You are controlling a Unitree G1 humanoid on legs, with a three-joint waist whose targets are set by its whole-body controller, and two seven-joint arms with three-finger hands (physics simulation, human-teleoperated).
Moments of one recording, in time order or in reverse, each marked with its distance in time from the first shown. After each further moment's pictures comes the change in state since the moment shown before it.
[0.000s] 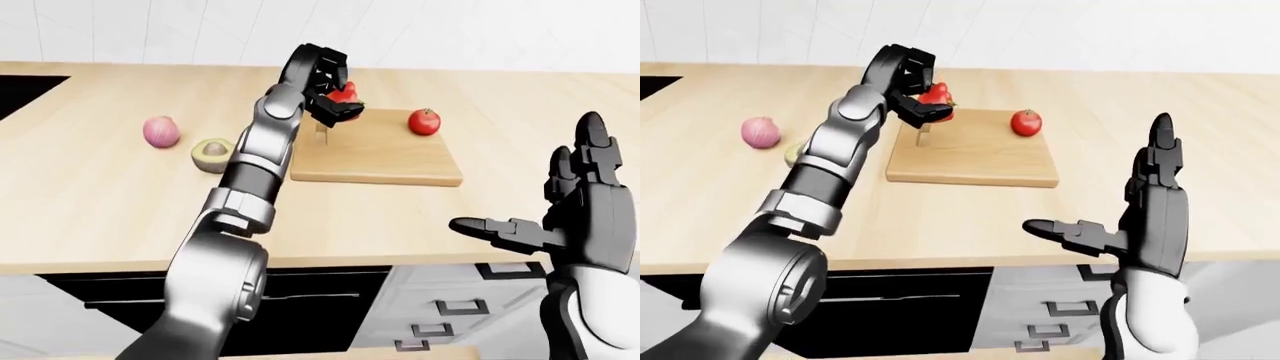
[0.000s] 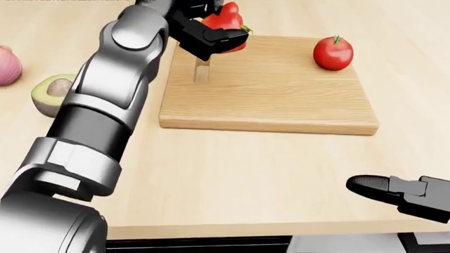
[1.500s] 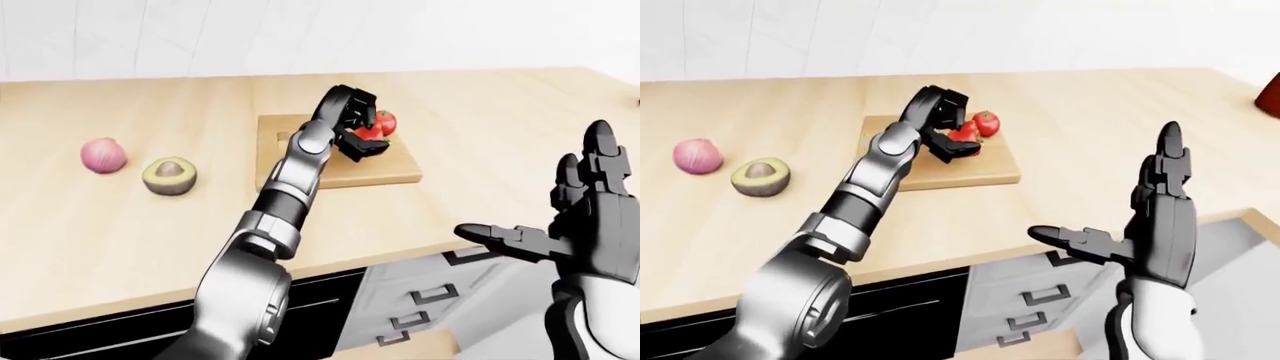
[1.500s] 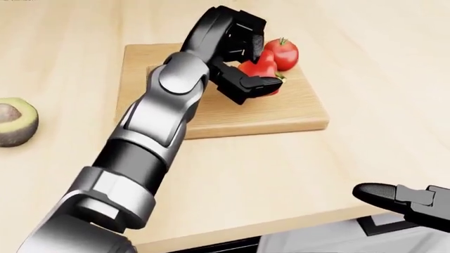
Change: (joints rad) left arm 0.087 -0.129 -0.035 0.050 0.023 -0.074 0.011; right arm 0.047 0.018 -0.027 -0.011 0.010 -0.034 0.004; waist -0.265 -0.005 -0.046
